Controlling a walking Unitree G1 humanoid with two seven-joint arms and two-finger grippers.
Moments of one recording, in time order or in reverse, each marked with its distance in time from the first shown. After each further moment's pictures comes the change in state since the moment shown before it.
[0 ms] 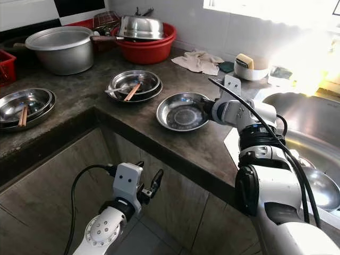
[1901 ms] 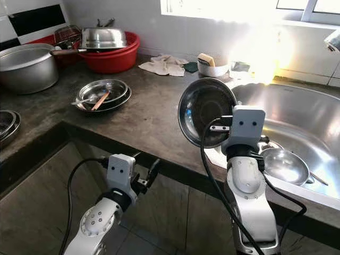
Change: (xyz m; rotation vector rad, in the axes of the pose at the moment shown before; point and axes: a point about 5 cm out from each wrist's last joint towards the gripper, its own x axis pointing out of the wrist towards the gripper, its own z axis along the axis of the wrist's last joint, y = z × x) left arm 0.009 0.014 0.014 -0.084 -0.090 -0.008; right arm -0.115 0.011 -0.072 -0.471 -0.815 -0.249
